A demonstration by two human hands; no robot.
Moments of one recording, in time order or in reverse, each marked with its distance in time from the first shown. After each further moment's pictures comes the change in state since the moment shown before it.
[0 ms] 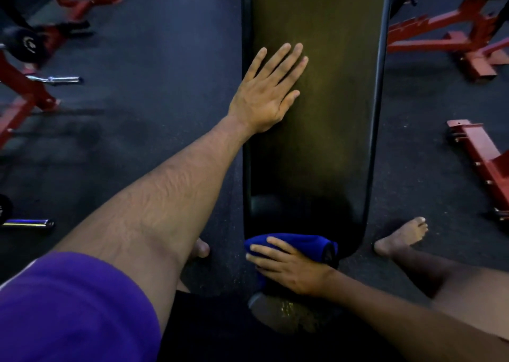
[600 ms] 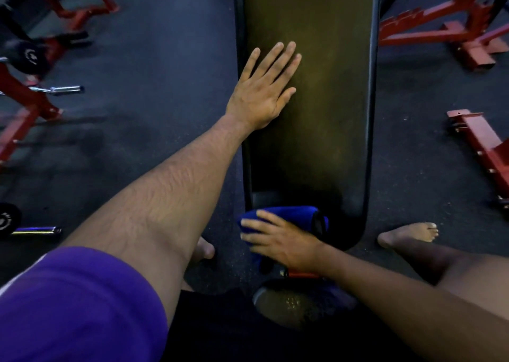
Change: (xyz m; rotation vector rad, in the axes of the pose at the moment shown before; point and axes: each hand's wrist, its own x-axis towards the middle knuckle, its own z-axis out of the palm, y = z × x) left_hand -0.001 0.005 -0.004 -0.002 -0.024 -0.004; right_hand 0.029 0.030 -0.028 0.089 0.061 0.011
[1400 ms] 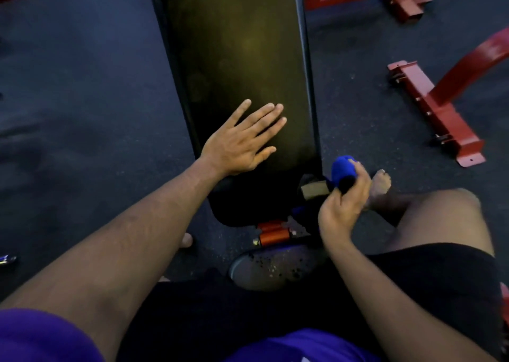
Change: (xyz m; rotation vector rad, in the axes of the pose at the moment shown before) left_hand -0.089 0.096 0.026 -0.020 -0.073 0.469; right_hand -0.102 -0.031 -0.021 0.501 1.198 1.863
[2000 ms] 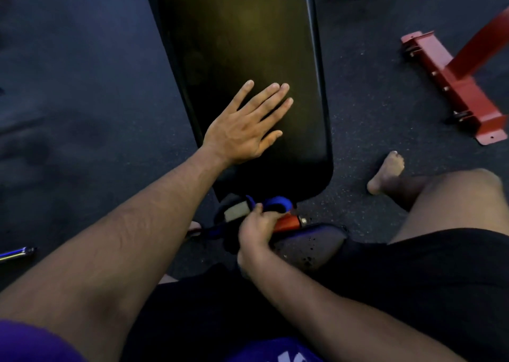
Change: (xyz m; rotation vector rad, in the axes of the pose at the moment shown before) left_hand -0.001 0.000 0.001 -0.024 0.006 -0.020; right_hand -0.127 -0.040 0.097 0.138 -0.221 0.979
